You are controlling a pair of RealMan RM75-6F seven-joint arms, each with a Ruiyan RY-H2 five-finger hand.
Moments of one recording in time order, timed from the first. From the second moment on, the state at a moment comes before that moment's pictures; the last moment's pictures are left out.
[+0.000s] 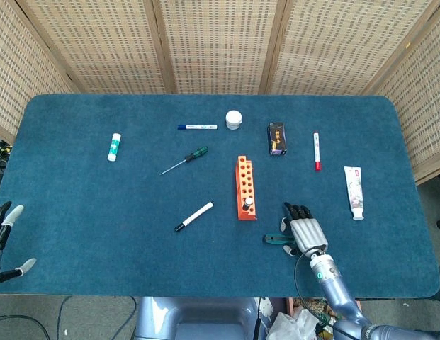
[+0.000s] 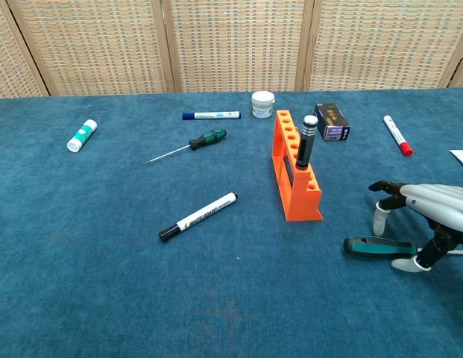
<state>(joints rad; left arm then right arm) -0.01 -1.07 0.00 -1.66 1.57 1.57 0.03 0.47 -1.57 0.08 -1.50 -1.09 1.04 -0.40</state>
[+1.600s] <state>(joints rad) -0.02 -1.07 0.00 -1.66 1.56 1.55 0.04 0.44 -1.35 0.30 -1.87 -1.19 1.15 0.07</state>
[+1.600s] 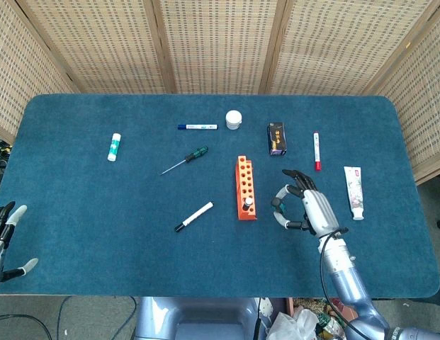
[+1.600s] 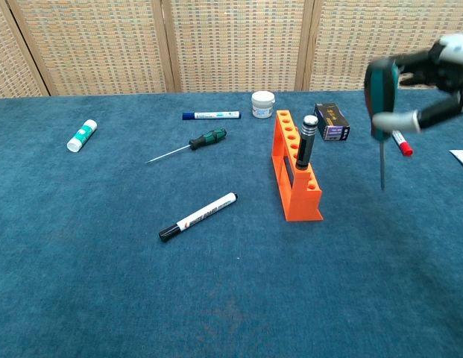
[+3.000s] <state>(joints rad) -0.04 -1.07 -0.02 -1.66 1.51 1.51 0.06 0.75 -1.49 0.53 -1.66 -0.90 0.89 0.40</state>
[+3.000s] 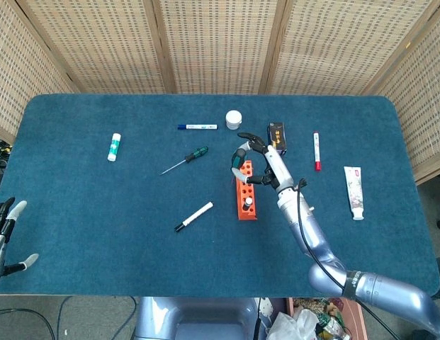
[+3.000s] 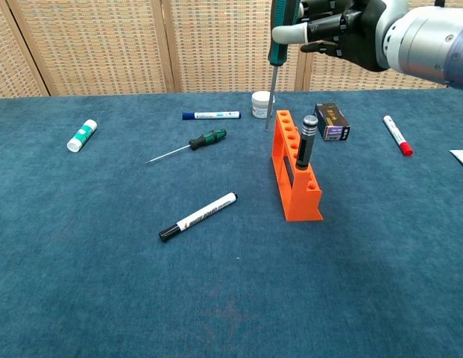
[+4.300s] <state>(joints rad) -0.04 -1.08 -0.02 -1.66 1.50 1.51 0.06 0.74 -1.49 0.51 -1.58 -0.90 0.86 0.45</state>
